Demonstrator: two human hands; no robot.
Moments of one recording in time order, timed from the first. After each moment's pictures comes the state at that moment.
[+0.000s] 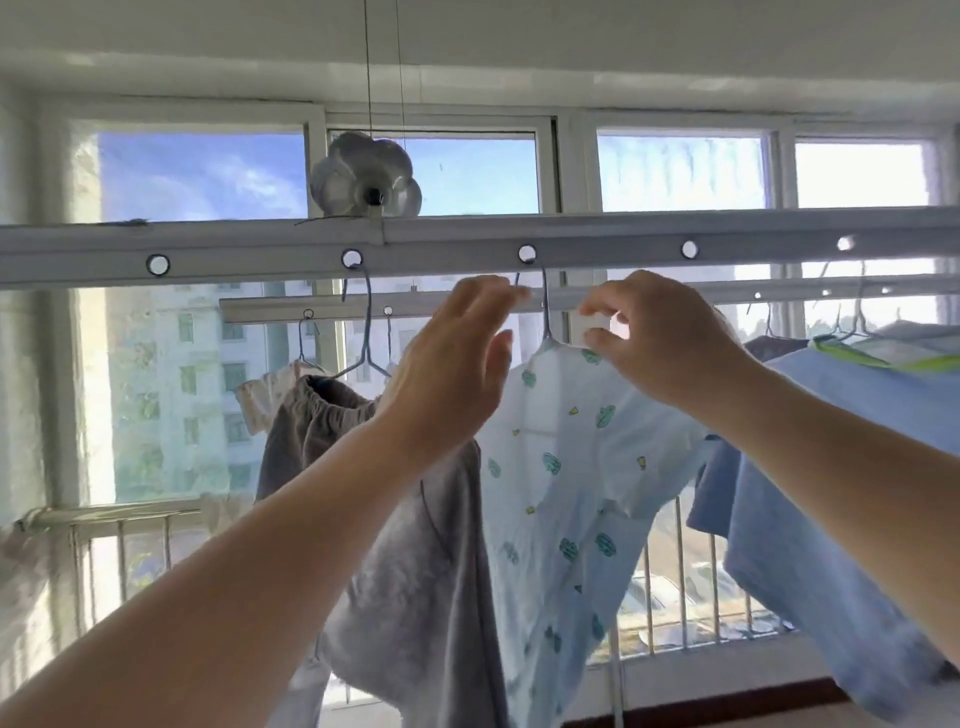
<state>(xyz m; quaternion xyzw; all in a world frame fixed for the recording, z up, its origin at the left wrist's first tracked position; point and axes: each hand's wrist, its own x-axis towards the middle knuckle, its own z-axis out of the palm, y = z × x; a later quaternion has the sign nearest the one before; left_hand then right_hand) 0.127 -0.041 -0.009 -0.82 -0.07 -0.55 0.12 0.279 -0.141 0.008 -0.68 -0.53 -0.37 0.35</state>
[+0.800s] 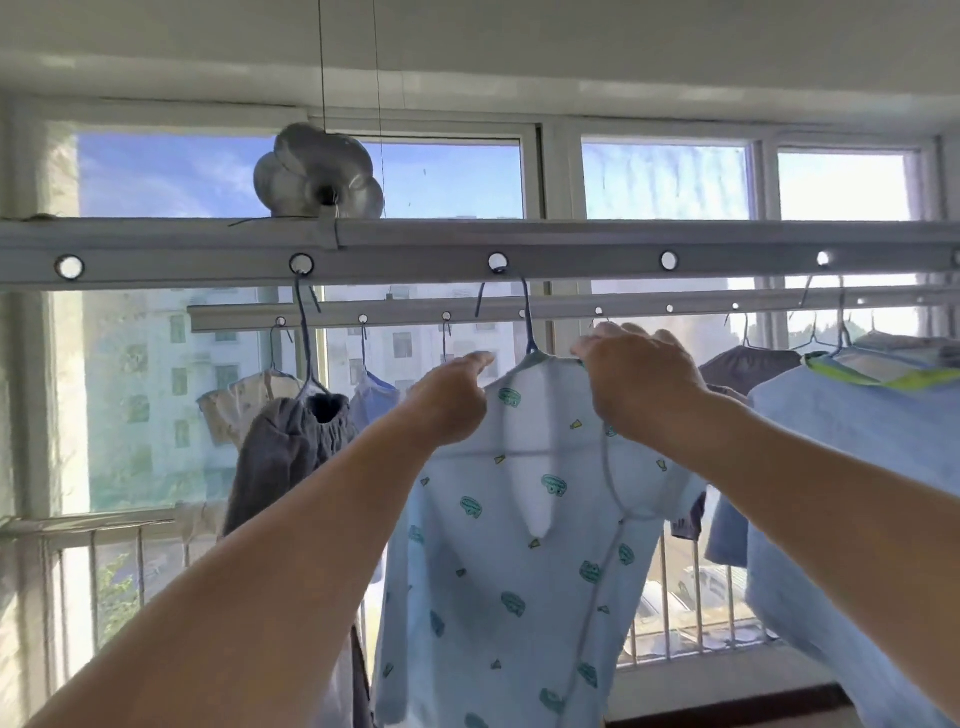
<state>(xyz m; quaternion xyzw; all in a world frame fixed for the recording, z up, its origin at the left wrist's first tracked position) 0.200 -0.012 -0.001 -0.90 -0.28 -0.34 -0.06 0.321 -0.136 0.006 -0.77 -0.48 -0.38 0.16</state>
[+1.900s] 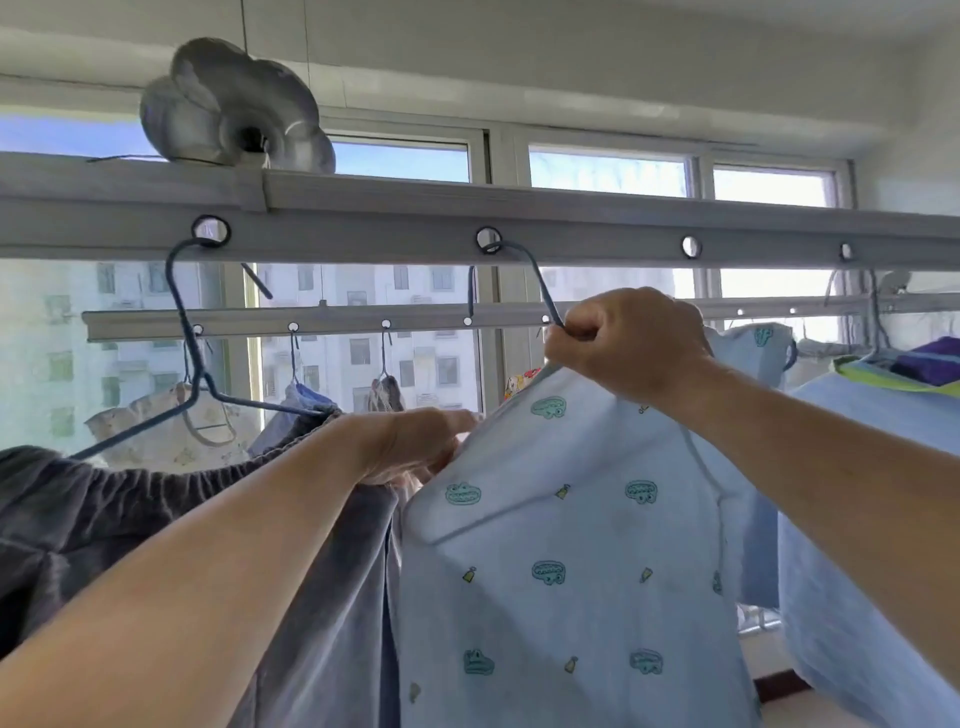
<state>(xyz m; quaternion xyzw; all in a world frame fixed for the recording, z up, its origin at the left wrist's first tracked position) 0.252 -0.007 -0.003 -0.91 -0.27 -0.05 -0.33 0.380 -0.168 0.032 -0.68 -0.51 -0.41 0.33</state>
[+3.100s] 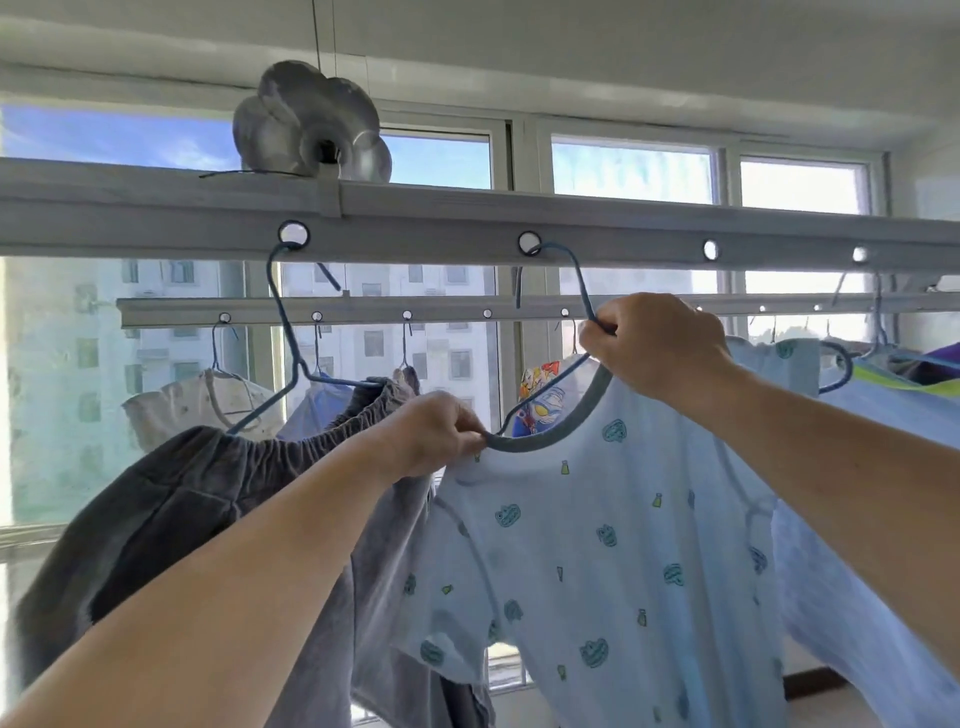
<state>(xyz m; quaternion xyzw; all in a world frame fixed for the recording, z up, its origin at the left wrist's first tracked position) 0.236 -0.001 -0.014 -0.93 -0.23 -0.26 -0.13 0.381 -0.148 0.030 -0.75 -0.45 -0.38 0.30</state>
